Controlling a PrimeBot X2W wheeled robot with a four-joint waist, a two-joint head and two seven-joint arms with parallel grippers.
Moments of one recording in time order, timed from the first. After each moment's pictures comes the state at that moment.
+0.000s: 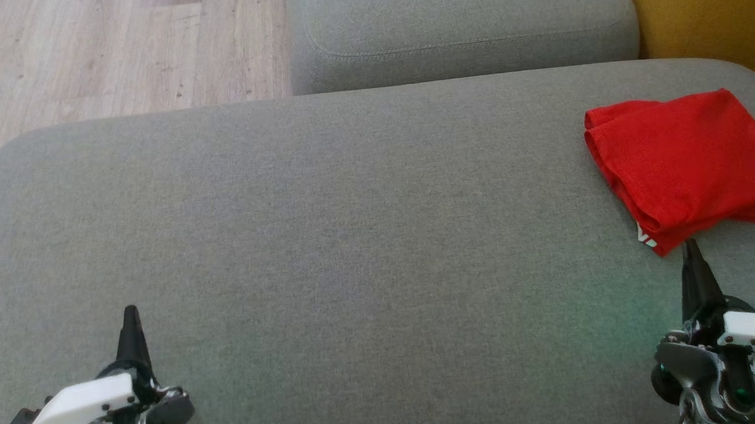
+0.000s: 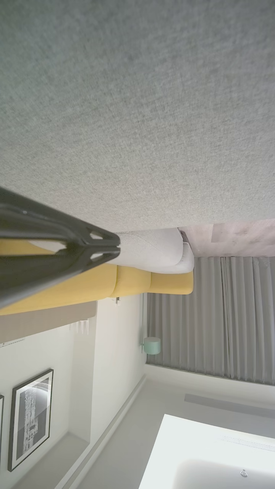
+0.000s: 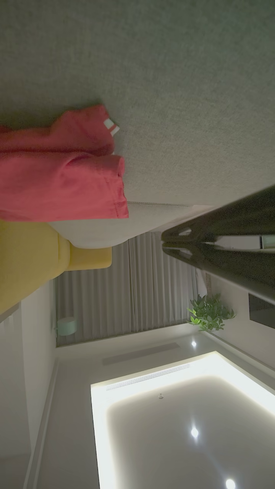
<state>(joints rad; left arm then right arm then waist) -0.06 0.05 0.07 0.28 -1.61 -0.12 0.11 -0.05 -0.05 -0.13 0.28 1.62 0.12 0.10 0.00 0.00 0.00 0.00</state>
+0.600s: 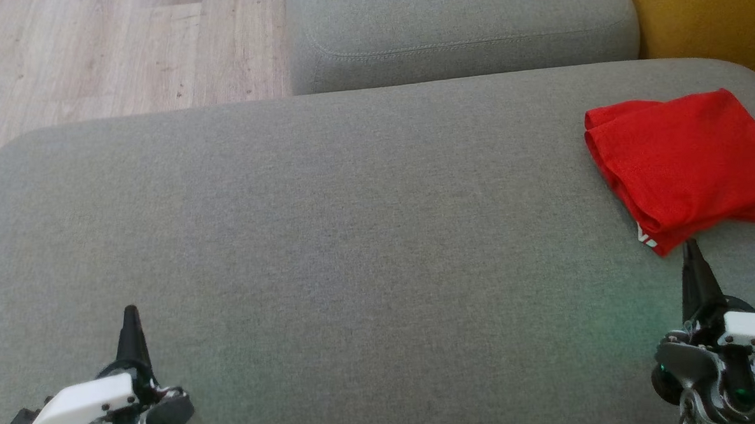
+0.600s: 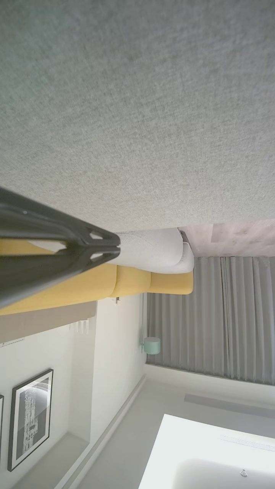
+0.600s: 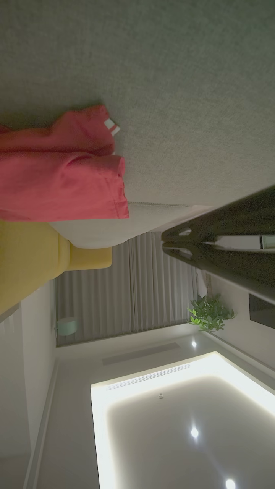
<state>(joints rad) -0.06 0.05 0.07 0.28 -1.61 -0.12 0.11 -0.05 -0.05 -0.13 0.28 1.62 0.12 0.10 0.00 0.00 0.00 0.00</state>
